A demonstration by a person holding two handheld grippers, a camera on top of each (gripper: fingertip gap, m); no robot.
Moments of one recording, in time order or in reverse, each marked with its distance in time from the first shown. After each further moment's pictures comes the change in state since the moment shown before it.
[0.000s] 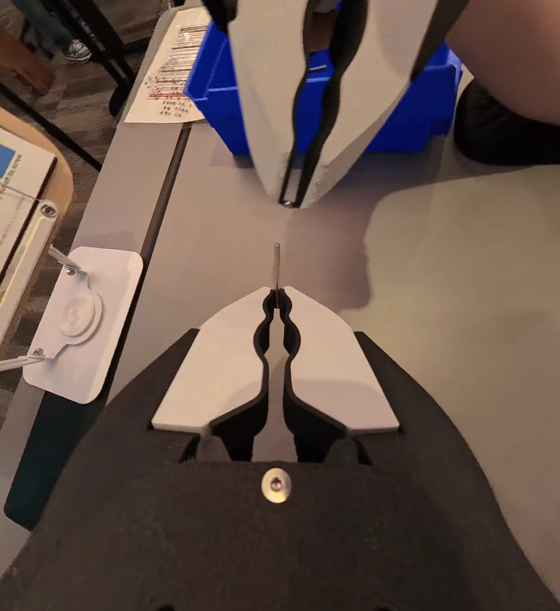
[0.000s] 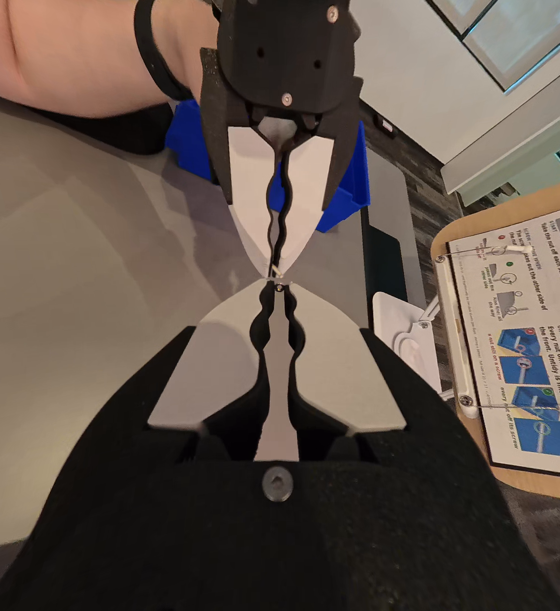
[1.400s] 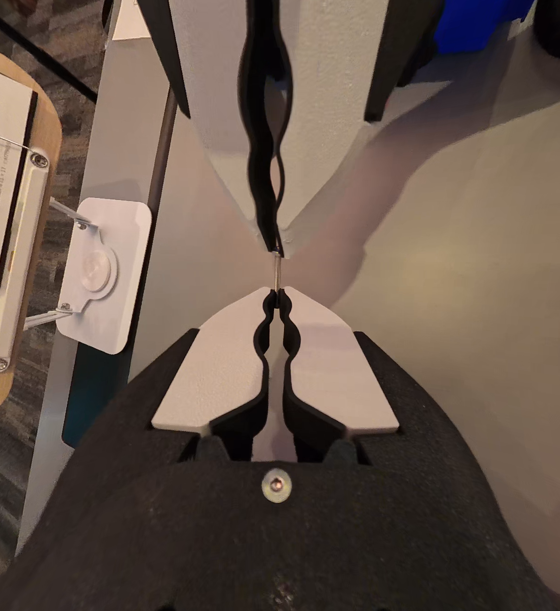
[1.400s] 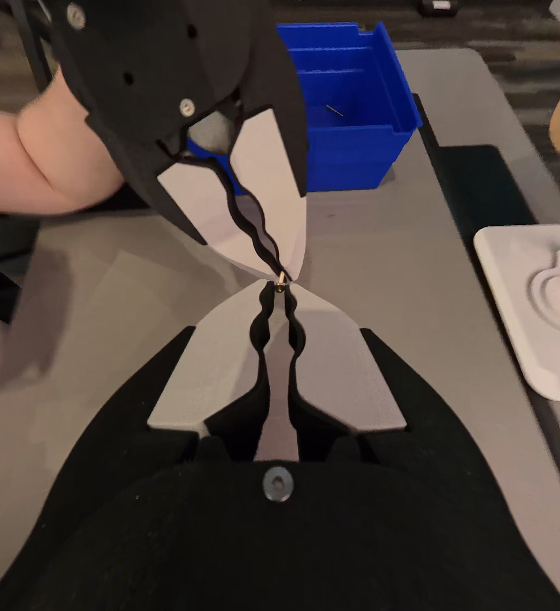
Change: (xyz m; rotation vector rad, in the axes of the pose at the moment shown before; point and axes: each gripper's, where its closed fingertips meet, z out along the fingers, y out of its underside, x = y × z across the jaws) left arm -0.005 0.028 0.004 -0.204 -0.068 0.052; right arm -0.003 0.014 0.042 -0.055 -0.141 0.489
